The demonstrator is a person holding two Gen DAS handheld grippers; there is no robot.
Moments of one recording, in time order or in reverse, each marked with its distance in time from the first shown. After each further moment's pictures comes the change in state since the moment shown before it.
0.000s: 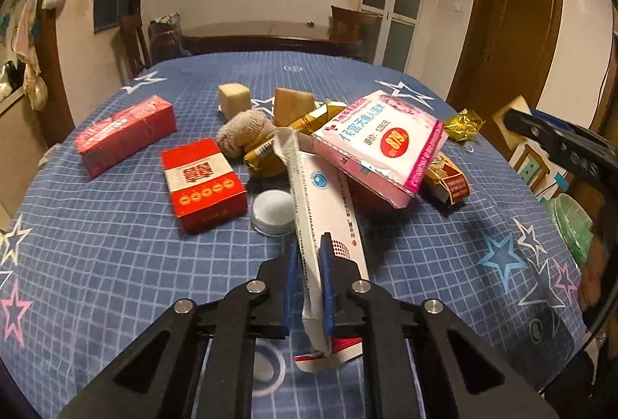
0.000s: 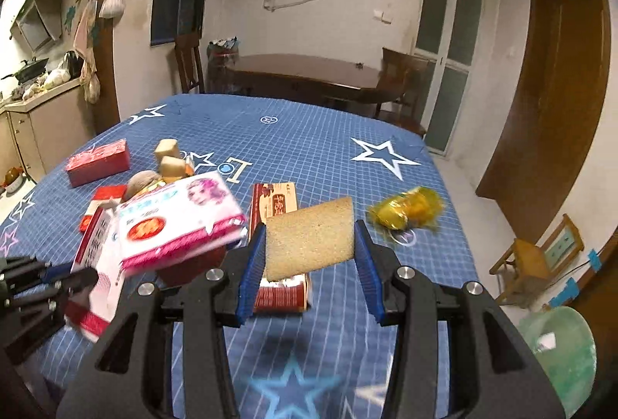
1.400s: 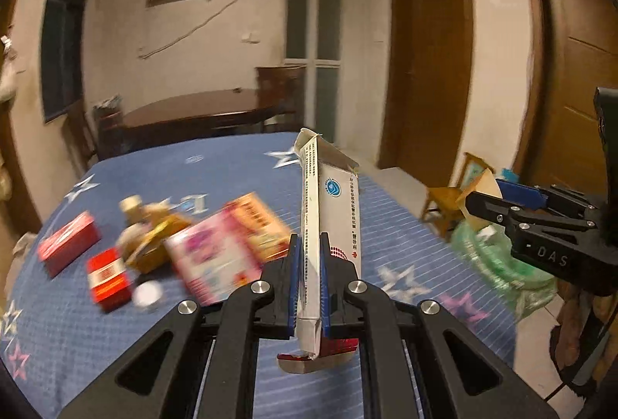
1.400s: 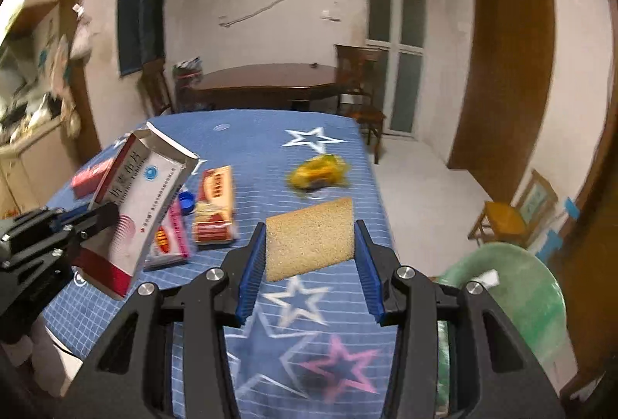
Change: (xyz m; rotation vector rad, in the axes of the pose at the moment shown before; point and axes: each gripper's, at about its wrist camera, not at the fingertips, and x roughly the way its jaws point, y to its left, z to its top) left arm -0.077 -0.172 0.029 0.228 -0.218 -0.179; right arm -0.101 -0.102 -0.049 0.186 -0.009 -0.068
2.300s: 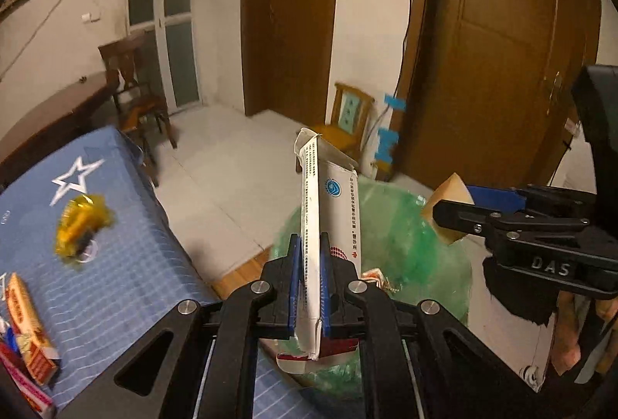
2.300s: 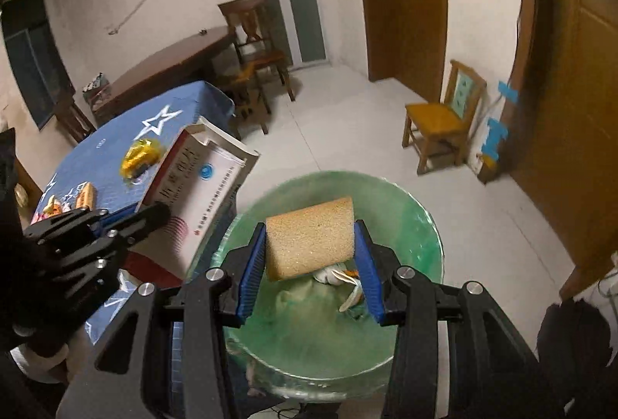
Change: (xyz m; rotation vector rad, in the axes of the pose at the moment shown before) left arm 0.182 -0.287 0.042 0.243 0.262 -0.391; right arm 0.001 -0.240 -0.044 0.335 0.232 -0.155
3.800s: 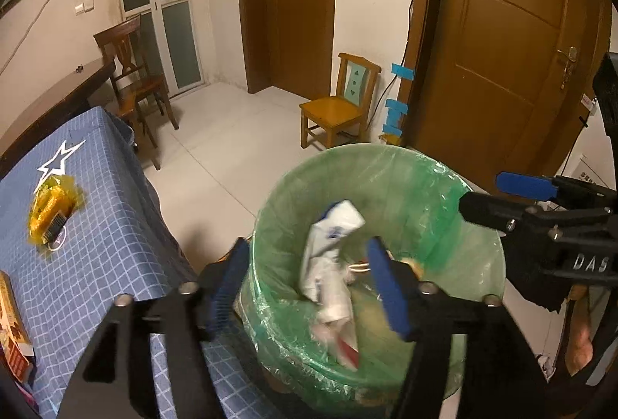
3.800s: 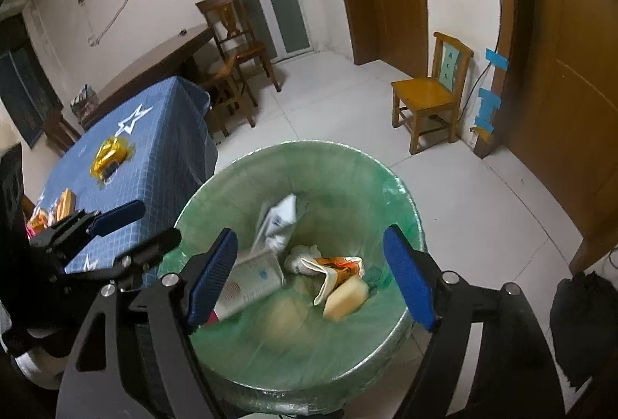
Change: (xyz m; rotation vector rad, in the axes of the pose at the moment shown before) left arm 0.073 -0.005 -0.023 0.018 0.075 0.033; right arm 0.029 -0.056 -0.015 0.087 0.025 0.000
